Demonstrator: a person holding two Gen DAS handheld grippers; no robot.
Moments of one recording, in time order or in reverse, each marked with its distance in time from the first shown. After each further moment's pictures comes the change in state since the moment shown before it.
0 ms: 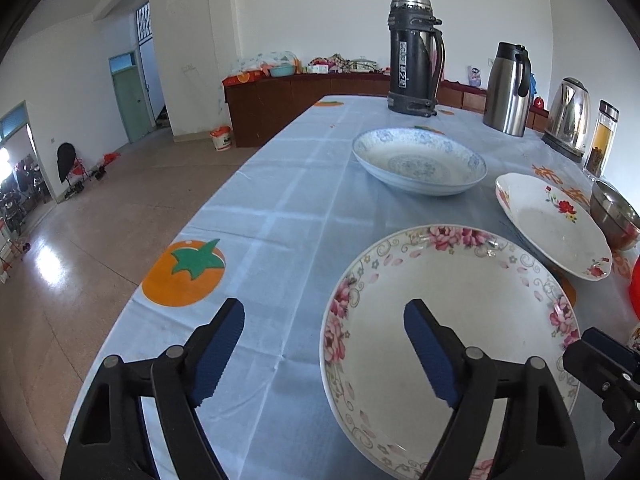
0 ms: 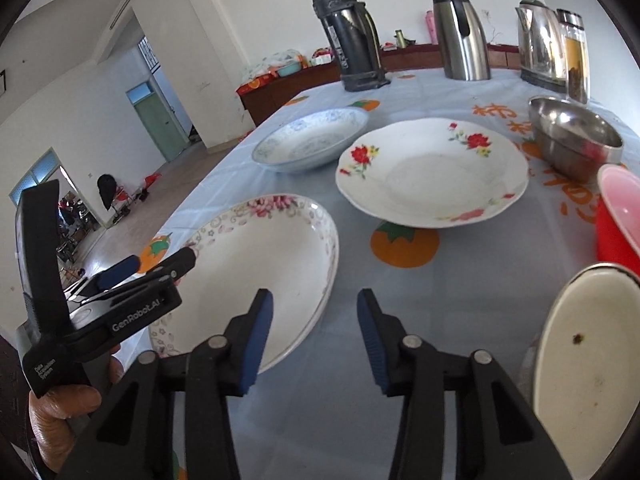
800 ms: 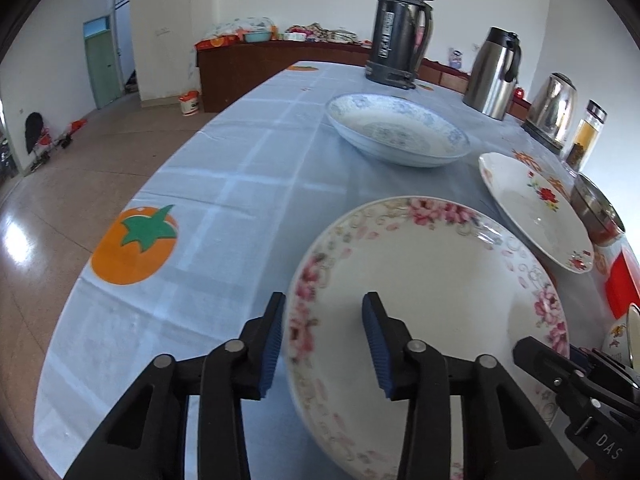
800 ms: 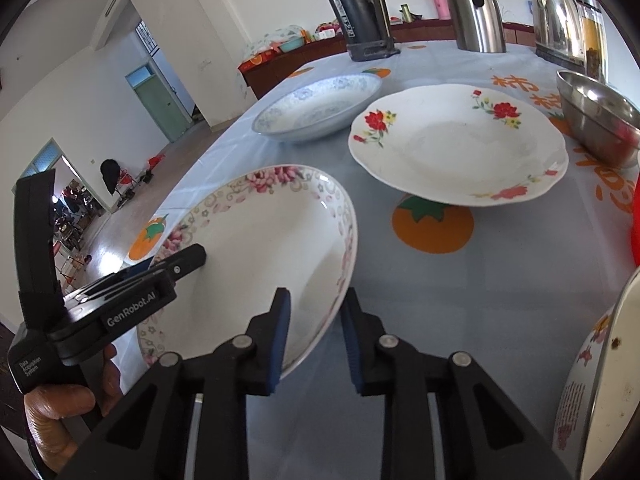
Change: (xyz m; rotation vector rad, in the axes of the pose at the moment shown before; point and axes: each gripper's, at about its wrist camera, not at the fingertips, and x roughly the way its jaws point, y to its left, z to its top) left arm 0.020 0.000 -0.001 -0.027 0.119 -0.154; right arm 0.026 0.002 0.000 0.012 0.091 0.033
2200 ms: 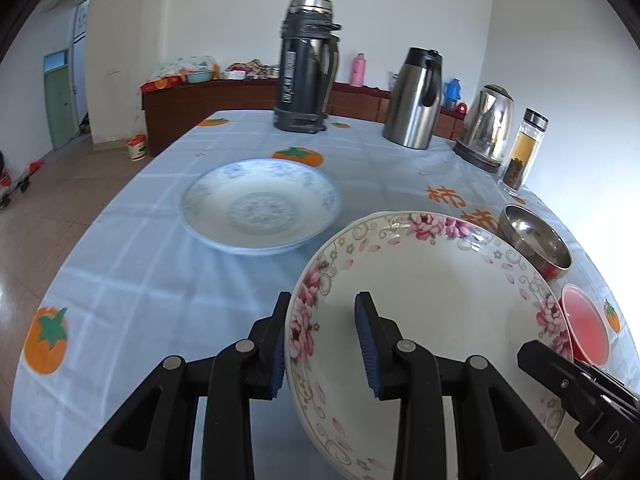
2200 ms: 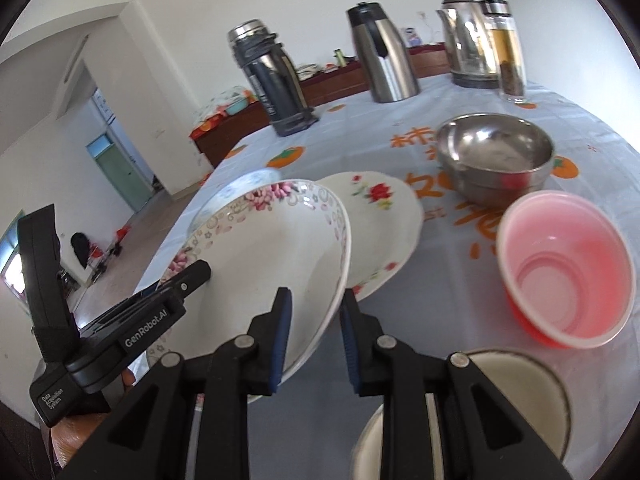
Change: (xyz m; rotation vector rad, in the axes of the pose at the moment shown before) left arm 0.009 -0.110 0.057 0.104 -0.123 -0.163; right arm -0.071 -0.072 0.039 0.180 -0.196 -0.137
